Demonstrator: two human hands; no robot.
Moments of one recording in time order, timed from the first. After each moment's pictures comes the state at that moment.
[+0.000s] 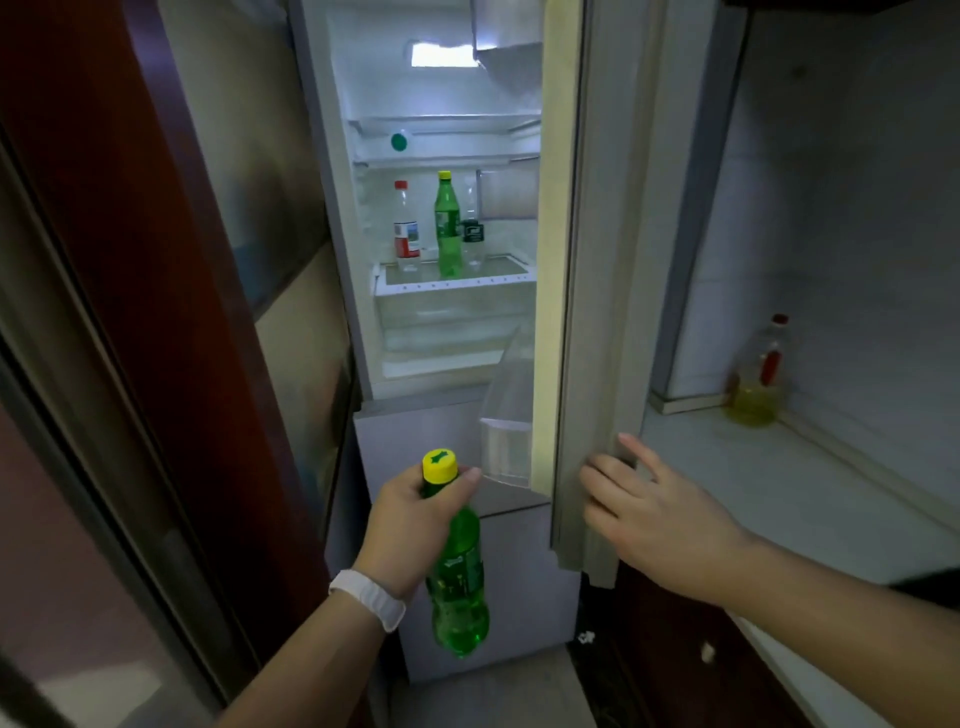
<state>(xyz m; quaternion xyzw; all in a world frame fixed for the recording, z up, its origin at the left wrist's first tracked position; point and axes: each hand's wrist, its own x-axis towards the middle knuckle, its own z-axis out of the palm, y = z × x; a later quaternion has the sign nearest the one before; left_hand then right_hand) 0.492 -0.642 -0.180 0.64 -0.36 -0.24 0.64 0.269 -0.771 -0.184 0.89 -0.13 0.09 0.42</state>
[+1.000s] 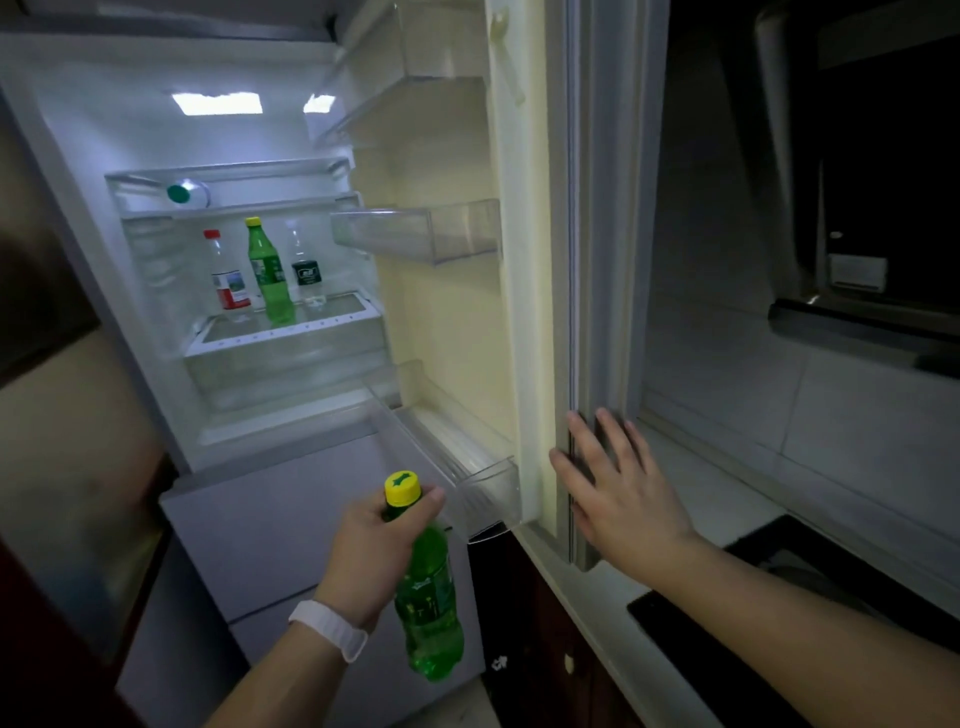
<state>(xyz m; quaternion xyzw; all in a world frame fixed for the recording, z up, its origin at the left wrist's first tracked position) 0.307 -0.761 -0.165 0.62 -0.42 -0.27 0.60 0.074 -0.881 -0.199 0.84 -0.38 0.23 0.30</state>
